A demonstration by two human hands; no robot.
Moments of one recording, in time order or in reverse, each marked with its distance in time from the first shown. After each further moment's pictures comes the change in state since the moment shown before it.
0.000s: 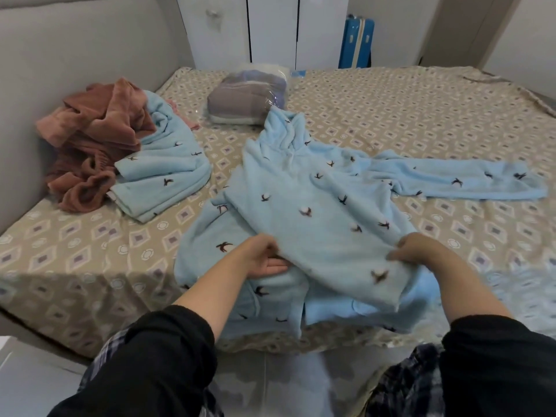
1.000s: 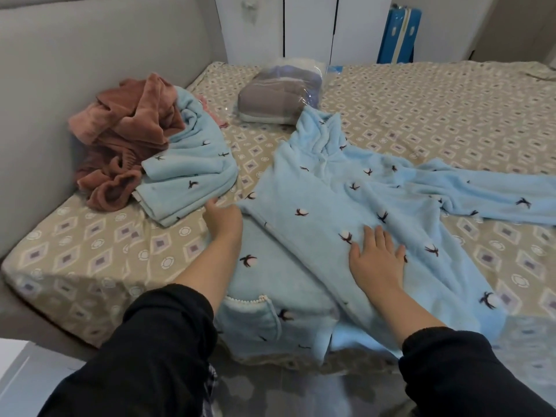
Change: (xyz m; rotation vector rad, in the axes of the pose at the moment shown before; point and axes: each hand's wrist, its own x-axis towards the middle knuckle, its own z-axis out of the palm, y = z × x) left_hand 0.034 0.079 -0.078 0.134 1.013 0.637; right_hand 0.050 -0.084 0.118 -0.296 0.455 -0.309
